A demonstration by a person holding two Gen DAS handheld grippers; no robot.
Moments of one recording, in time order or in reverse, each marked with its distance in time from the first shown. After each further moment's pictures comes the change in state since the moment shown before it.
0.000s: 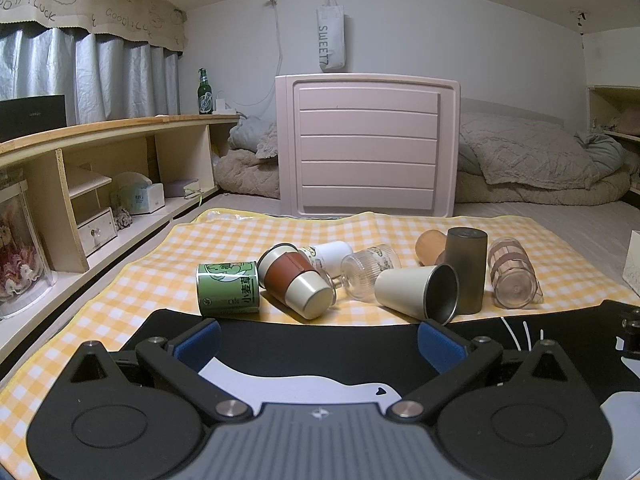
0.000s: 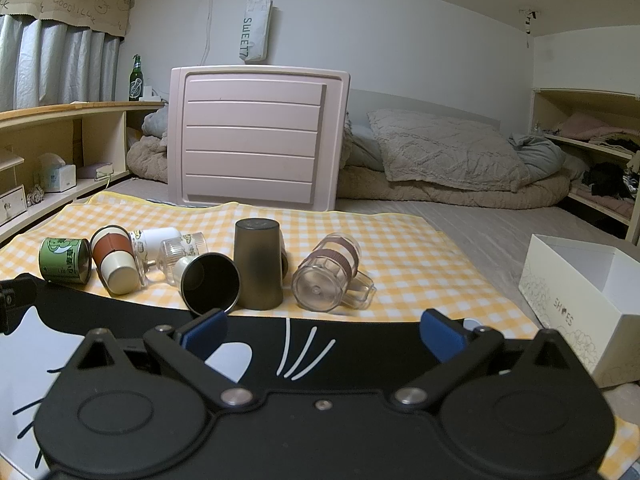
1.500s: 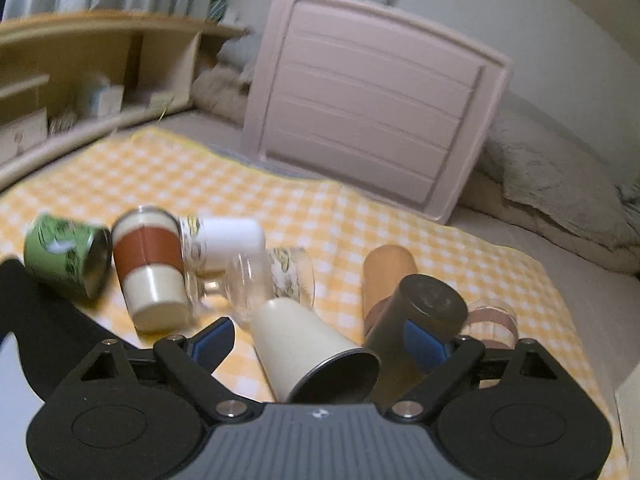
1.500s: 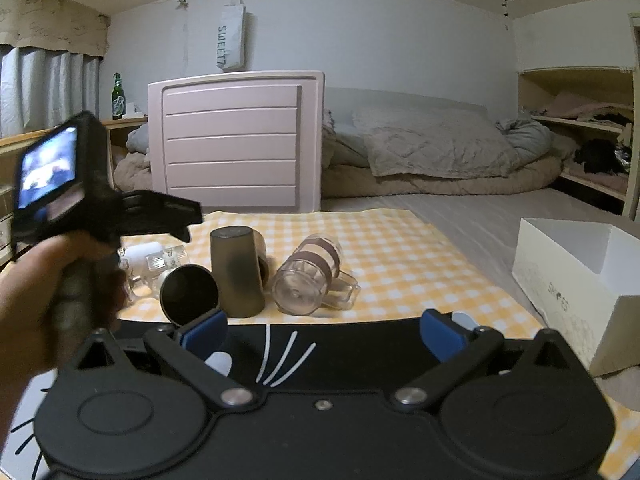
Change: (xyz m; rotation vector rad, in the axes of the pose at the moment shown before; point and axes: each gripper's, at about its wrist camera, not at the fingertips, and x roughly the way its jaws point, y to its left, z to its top) left arm 0.192 -0.107 0.066 -0.323 0.205 -0.016; right arm 0.009 -0.033 -0.003 0.083 -0.009 -0.003
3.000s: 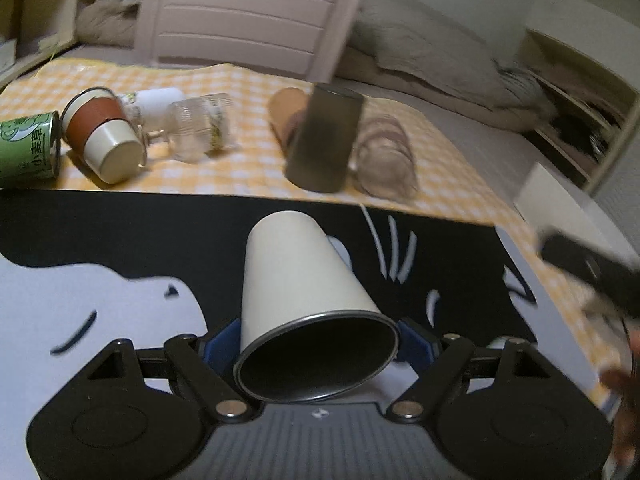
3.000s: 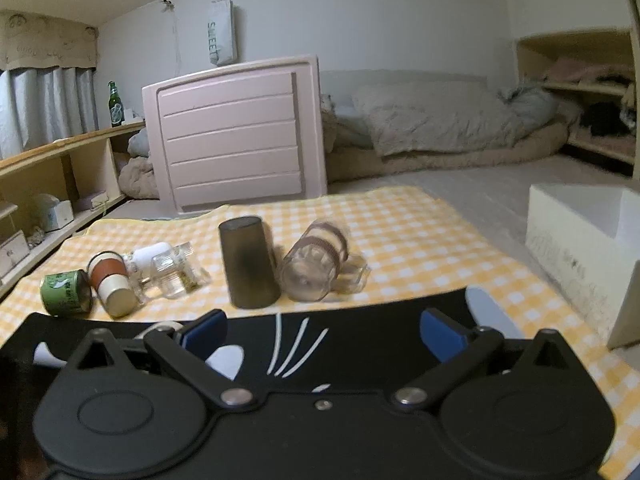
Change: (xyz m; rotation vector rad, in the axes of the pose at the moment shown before) left arm -0.091 0.068 -0.104 0.277 0.271 -0.376; right arm 0.010 -0.013 -0.003 0.102 0.059 0.069
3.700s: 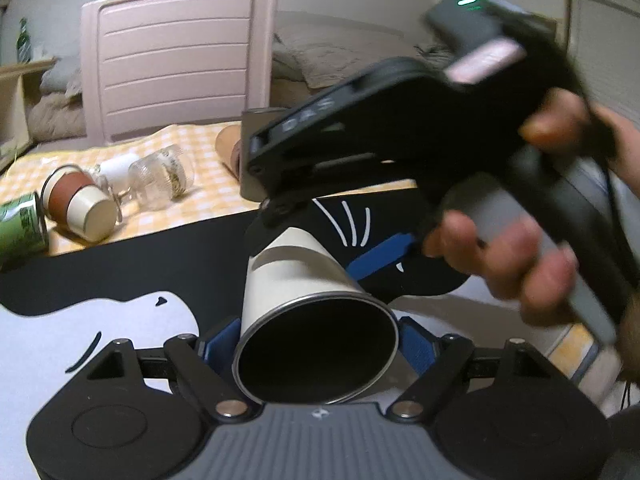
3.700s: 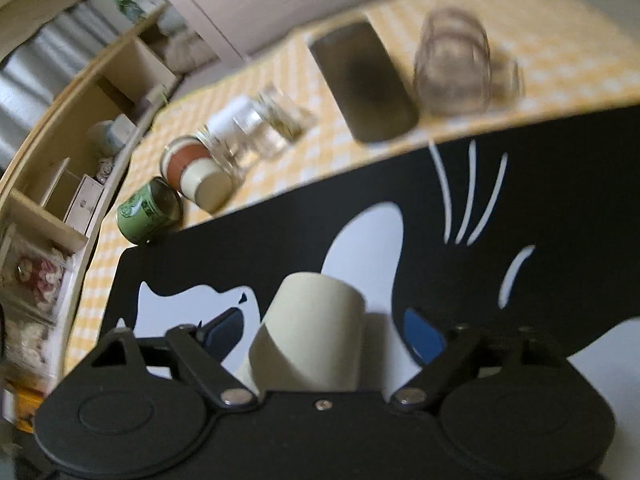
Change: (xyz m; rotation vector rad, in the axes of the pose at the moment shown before) left arm -0.022 -0.022 -0.050 0.308 -0.118 -0.010; right arm 0.117 0.060 -0.005 0.263 0.643 0.332
